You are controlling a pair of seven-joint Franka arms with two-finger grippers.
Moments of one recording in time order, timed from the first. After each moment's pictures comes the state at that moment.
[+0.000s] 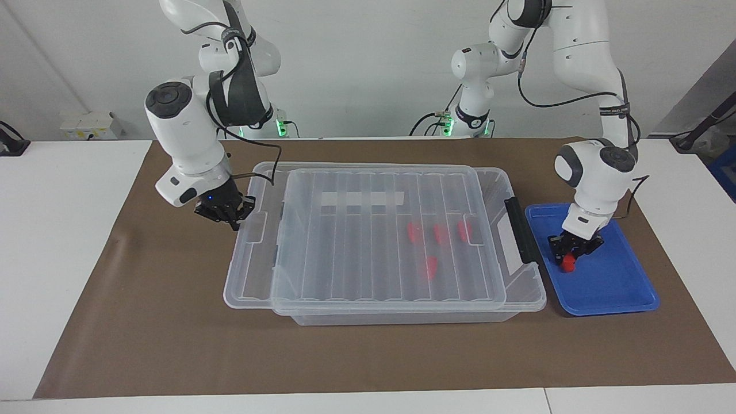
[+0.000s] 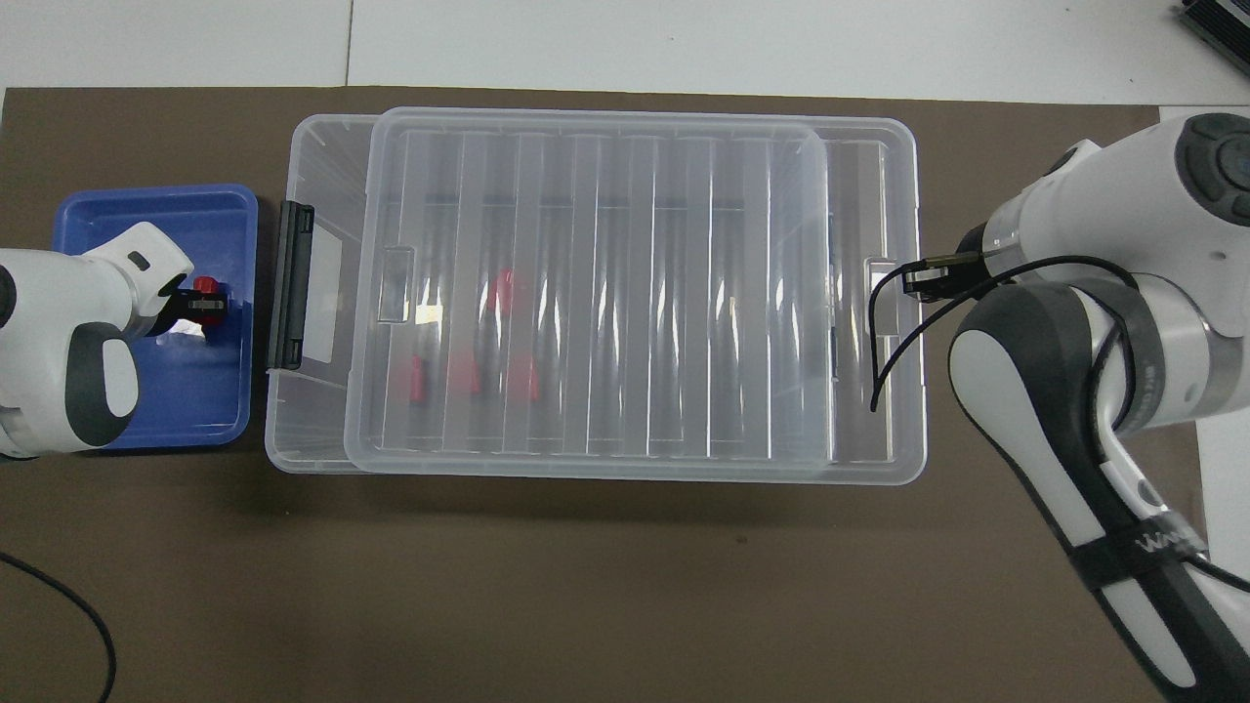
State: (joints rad) left arm 0.16 0.32 -0.05 -2.06 0.07 2.61 0.14; right arm 0.01 0.15 0.14 -1.78 -0.01 1.98 0.09
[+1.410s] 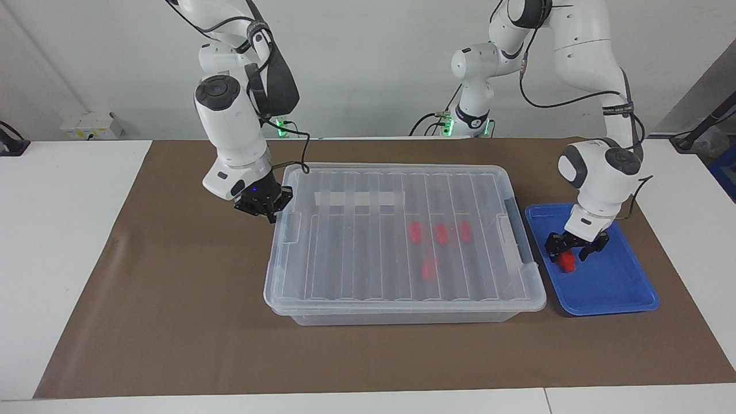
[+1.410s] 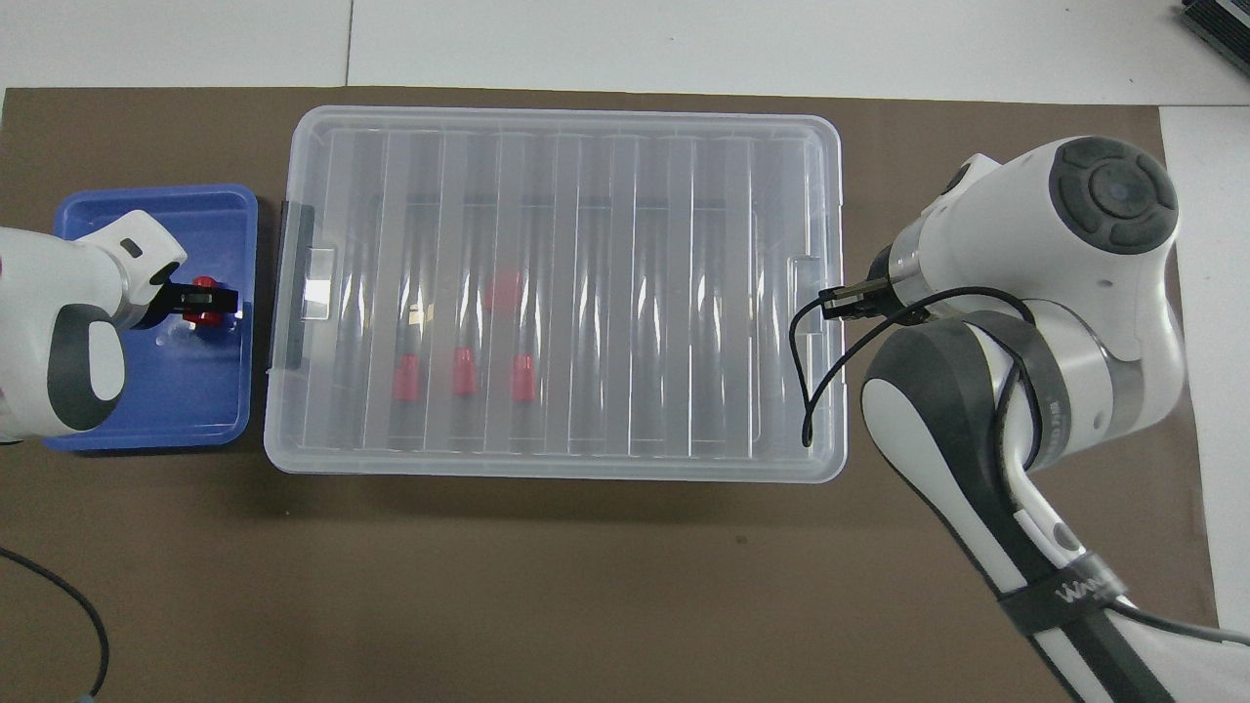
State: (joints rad) left arm 0.16 0.32 -0.06 -1.97 0.07 2.46 0.14; right arm 0.02 0.15 0.25 -1.78 -0.01 1.98 0.09
